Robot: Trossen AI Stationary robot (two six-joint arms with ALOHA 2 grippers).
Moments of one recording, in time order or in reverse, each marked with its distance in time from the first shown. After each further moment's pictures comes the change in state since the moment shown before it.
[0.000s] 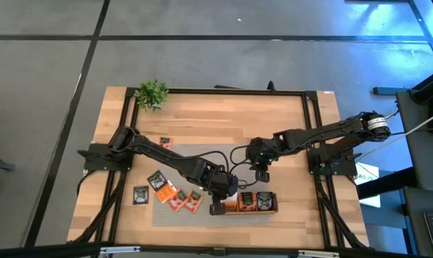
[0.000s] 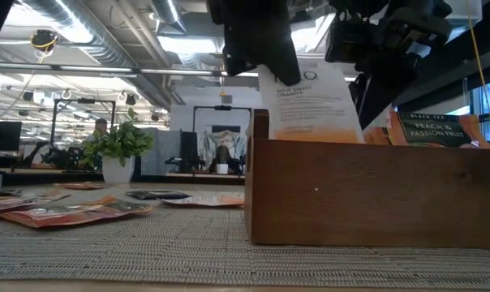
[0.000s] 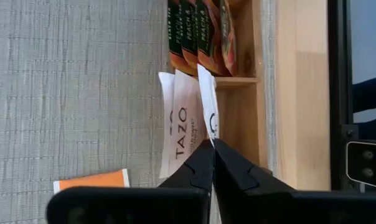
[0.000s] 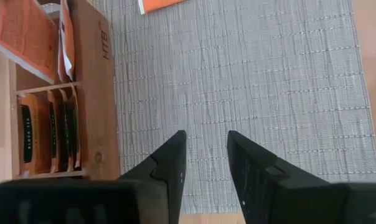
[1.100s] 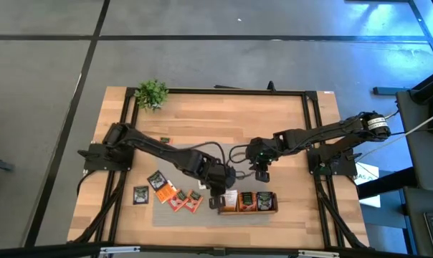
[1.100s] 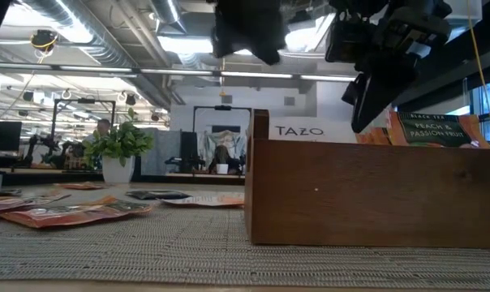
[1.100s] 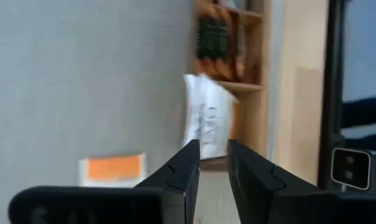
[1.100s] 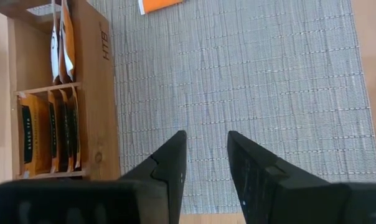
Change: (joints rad) left arm 0.032 -0.078 -0.001 -0.070 -0.002 -0.077; right arm 0.000 0.000 0.000 0.002 -0.001 -0.003
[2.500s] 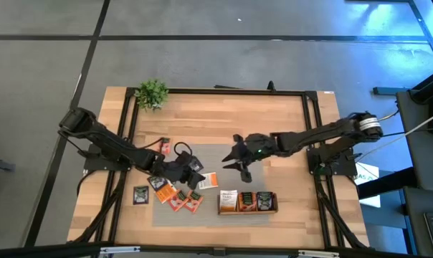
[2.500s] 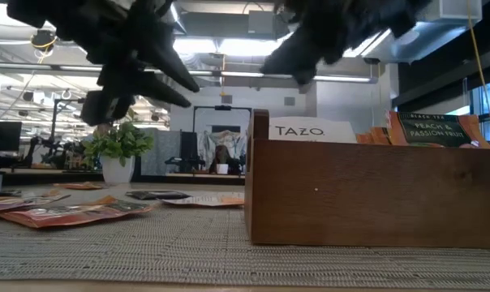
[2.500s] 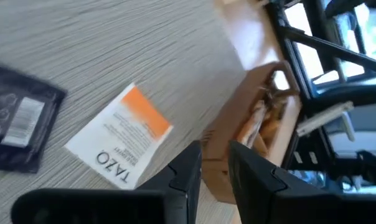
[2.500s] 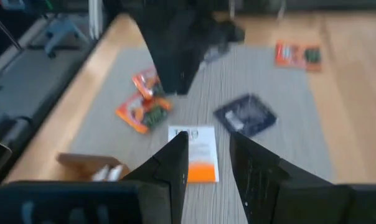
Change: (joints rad) left arm -0.096 -0.518 -1.032 0.957 -0.345 -0.851; right arm 0.000 0.109 0.001 0.638 -0.001 -0.183
